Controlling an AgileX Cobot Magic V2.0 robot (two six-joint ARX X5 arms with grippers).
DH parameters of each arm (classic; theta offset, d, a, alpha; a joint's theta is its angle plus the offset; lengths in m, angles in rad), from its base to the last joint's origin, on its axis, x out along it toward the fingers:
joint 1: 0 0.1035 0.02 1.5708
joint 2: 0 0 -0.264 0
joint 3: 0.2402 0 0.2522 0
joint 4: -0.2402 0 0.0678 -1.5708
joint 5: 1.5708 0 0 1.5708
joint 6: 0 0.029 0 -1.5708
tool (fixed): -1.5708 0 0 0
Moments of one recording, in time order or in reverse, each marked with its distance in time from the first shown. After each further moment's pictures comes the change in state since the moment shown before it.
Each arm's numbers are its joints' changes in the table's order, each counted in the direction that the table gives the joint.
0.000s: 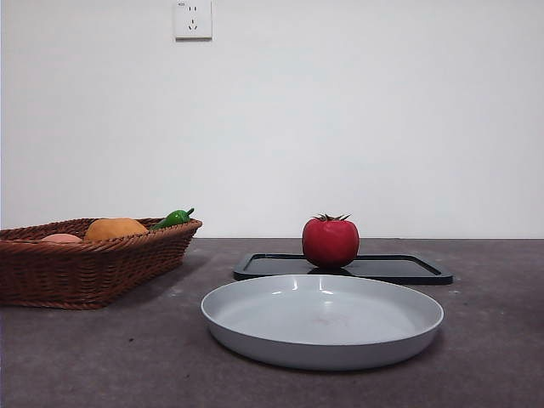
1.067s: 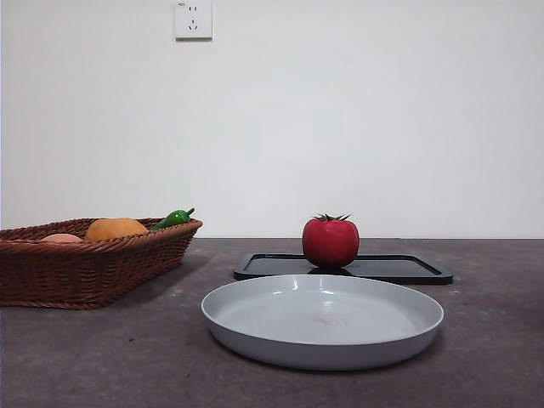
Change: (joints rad) left arm 0.003 0.174 -0.255 -0.161 0.006 -0.096; right arm 0.000 0.000 0.000 0.000 0.000 0.000
